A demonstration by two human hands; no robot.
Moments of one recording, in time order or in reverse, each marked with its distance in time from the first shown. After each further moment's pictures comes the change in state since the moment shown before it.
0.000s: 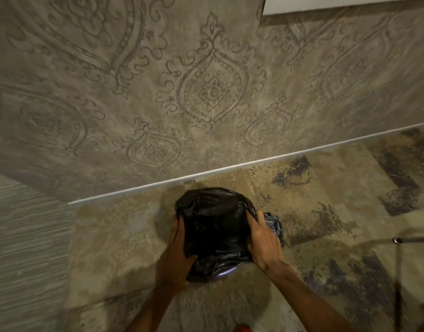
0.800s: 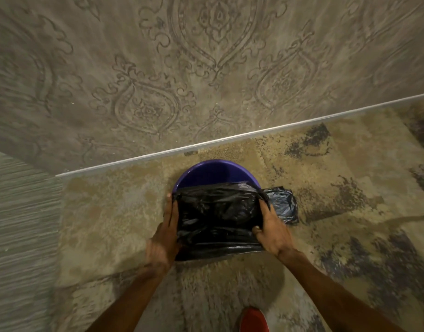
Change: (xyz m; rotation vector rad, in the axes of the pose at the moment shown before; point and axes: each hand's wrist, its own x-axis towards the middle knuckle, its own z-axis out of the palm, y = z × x) left_hand 0.018 -0.126 0.068 0.371 -0.048 -0.064; right_hand 0.014 0.082 0.143 0.179 -0.146 0.113
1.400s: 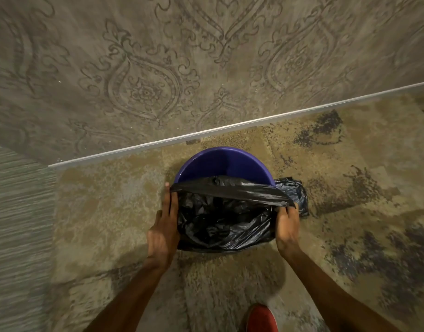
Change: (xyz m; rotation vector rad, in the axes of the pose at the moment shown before) left_hand 0.022 -0.034 0.044 0.104 0.162 0.002; right_hand 0.028 0.020 0.055 0.791 0.417 0.410
